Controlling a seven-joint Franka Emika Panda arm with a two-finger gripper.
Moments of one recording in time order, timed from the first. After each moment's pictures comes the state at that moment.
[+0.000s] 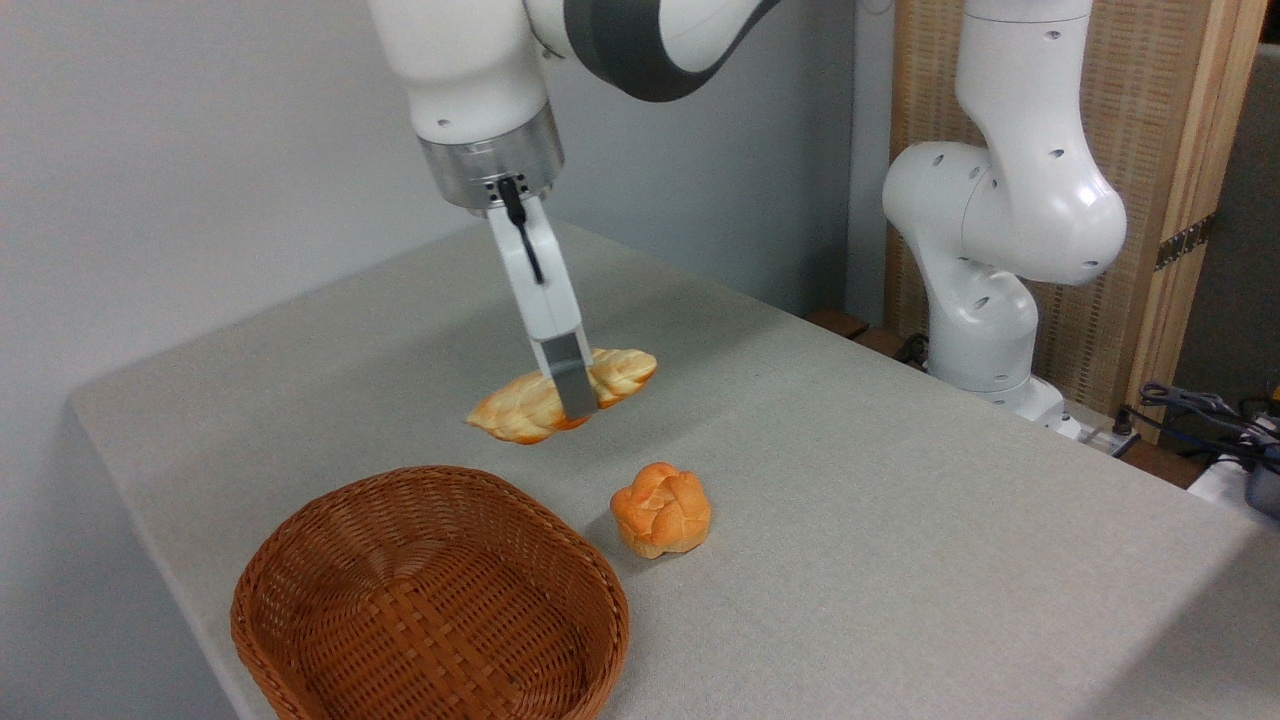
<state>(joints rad) -0.02 -0.08 -0.05 -1.88 -0.11 1.65 1.16</state>
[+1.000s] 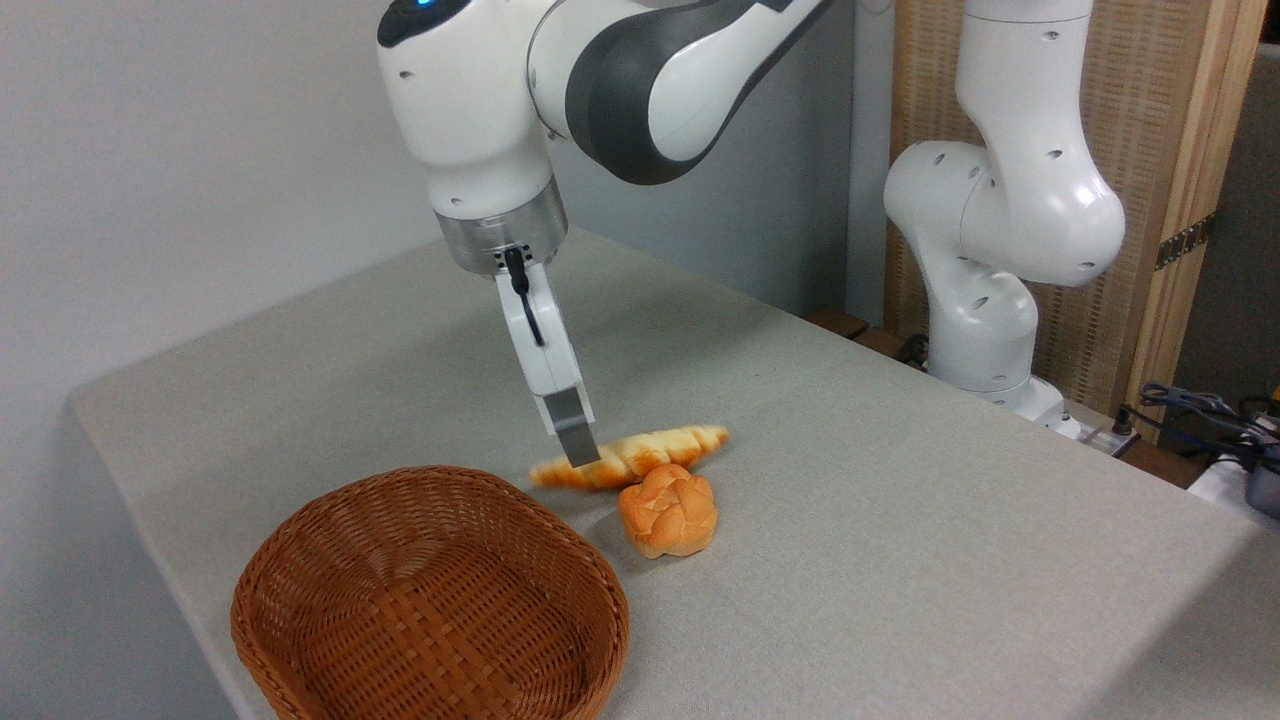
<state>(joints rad) -0.06 -0.07 -0.06 -1.99 -0.11 1.80 1.16</state>
